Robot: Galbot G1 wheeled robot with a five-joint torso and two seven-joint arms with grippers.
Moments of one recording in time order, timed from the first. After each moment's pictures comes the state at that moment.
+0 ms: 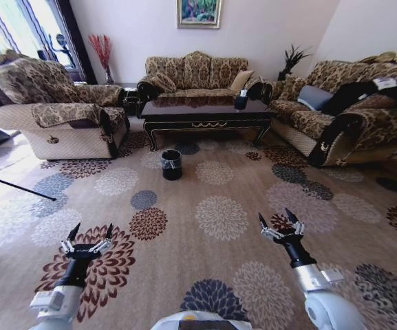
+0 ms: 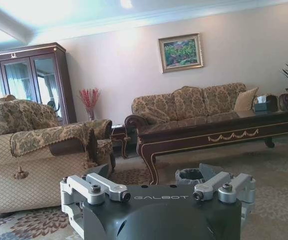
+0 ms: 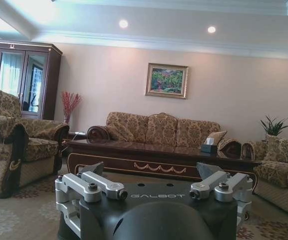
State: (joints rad) left arm 2.02 -1.09 -0.80 -2.30 -0.35 -0.24 -0.22; right arm -1.78 1.16 0.77 2.14 0.39 0.28 -0.09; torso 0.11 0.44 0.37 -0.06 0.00
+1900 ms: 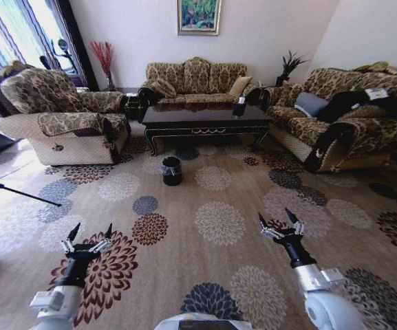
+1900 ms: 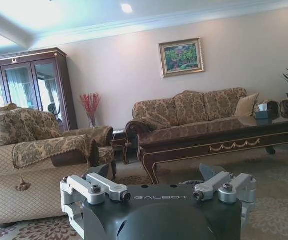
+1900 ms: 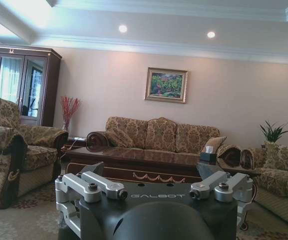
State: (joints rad) left arm 2.02 -1.09 -0.80 -2.30 -0.35 -0.24 -0.22; right arm -1.78 1.16 0.77 2.14 0.39 0.28 -0.09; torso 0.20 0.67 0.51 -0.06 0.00
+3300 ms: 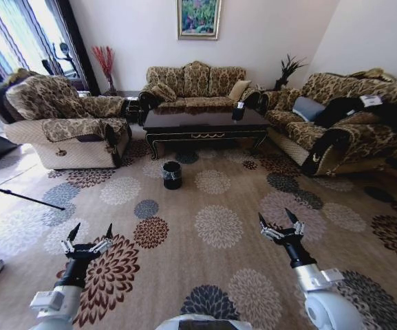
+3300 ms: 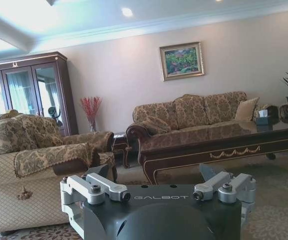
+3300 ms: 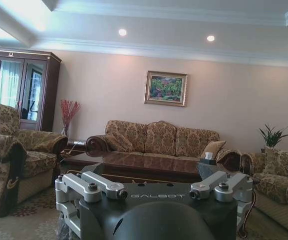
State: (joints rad) left arm 2.02 -1.09 -0.80 -2.30 -0.35 -0.24 -0.22; right arm -1.78 1.16 0.77 2.14 0.39 0.28 -0.09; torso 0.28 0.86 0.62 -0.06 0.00
